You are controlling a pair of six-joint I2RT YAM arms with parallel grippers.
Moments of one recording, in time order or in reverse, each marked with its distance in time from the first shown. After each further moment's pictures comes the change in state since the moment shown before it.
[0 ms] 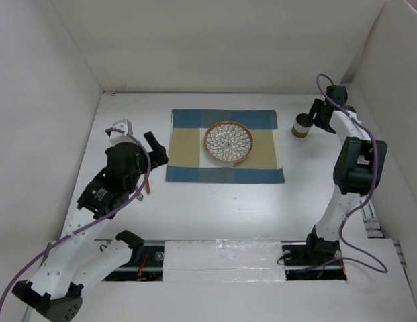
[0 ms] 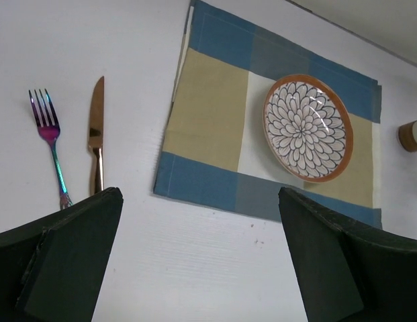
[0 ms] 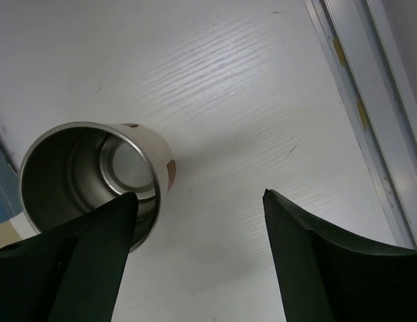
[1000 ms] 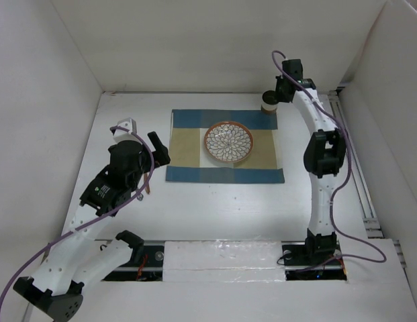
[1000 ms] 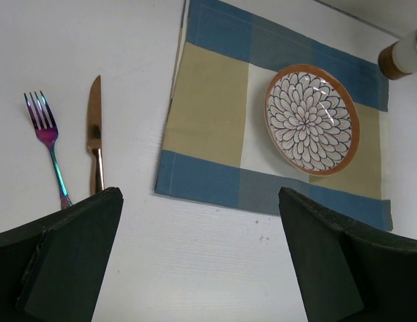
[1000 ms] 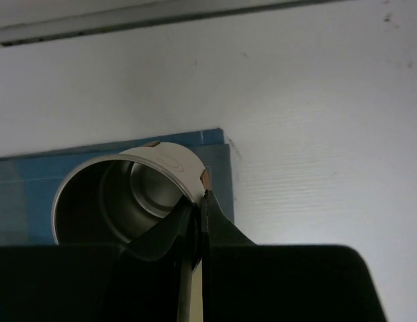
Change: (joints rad) left arm 0.000 0.026 0.000 0.012 0.025 0.040; right arm 0.275 0.348 0.679 -0.224 -0.011 -0.039
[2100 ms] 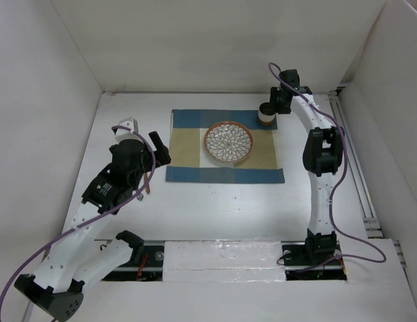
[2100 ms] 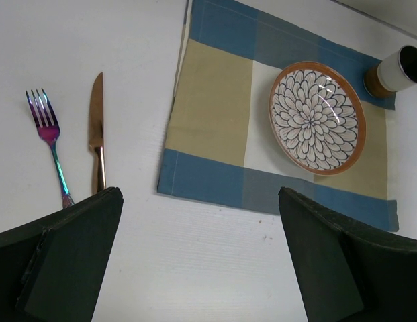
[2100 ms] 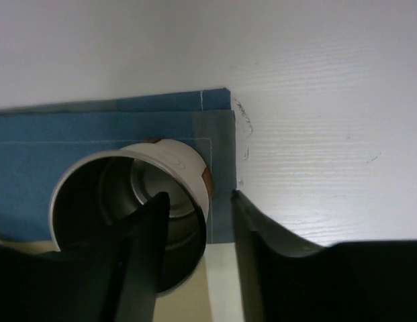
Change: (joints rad) left arm 0.000 0.019 0.000 0.000 -0.006 -0.001; right arm -0.005 0.076 -0.052 0.008 -0.125 -0.005
